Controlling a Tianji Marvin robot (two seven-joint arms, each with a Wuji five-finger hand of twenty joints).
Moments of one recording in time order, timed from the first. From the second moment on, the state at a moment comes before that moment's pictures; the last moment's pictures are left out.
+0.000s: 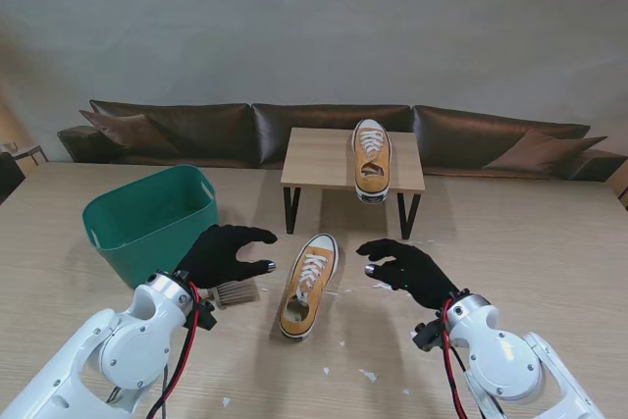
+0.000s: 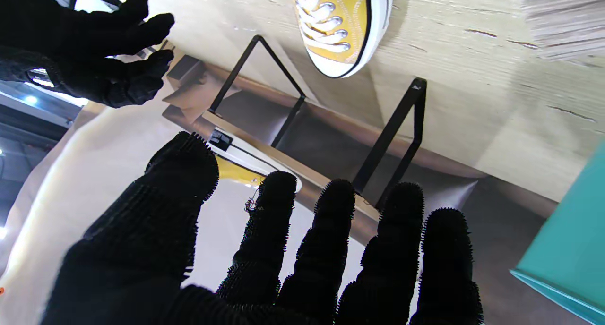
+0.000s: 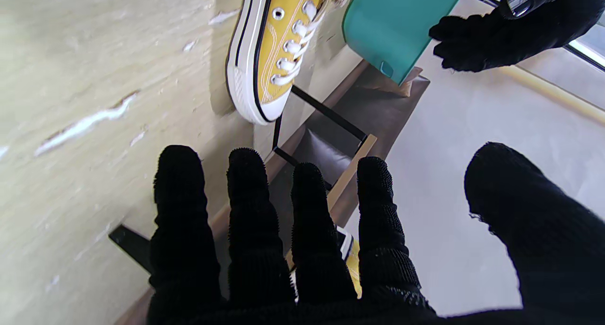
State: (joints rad) left arm 1.65 -1.10 -1.28 -1.77 0.63 -0.14 0.00; right arm -1.71 -1.11 1.32 -1.75 -0.23 -0.06 0.10; left_hand 0.75 -0.46 0.48 -0.10 0.75 0.15 0.22 0.41 0.82 0.28 0.14 0.38 0.62 0.40 0.27 0.47 0.19 0.41 0.72 0.60; right_hand 0.25 -0.43 0.92 -0.09 0.51 -0.06 0.48 0.43 0.55 0.11 0.52 0.41 0.67 0.22 0.25 0.38 0.47 0.35 0.78 0.62
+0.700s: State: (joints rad) left arm 1.73 -1.10 -1.35 -1.79 0.60 -0.14 0.05; right arm -1.66 -1.09 1.39 -1.95 -0.65 0.09 0.12; left_hand 0.75 -0.40 0.44 -0.10 0.75 0.18 0.22 0.41 0.82 0.29 0.14 0.38 0.62 0.40 0.26 0.47 0.19 0.41 0.68 0.62; right_hand 0.22 -0.48 0.92 -0.09 0.46 -0.13 0.46 0.42 0.61 0.09 0.63 0.50 0.80 0.23 0.53 0.50 0.48 0.35 1.02 0.65
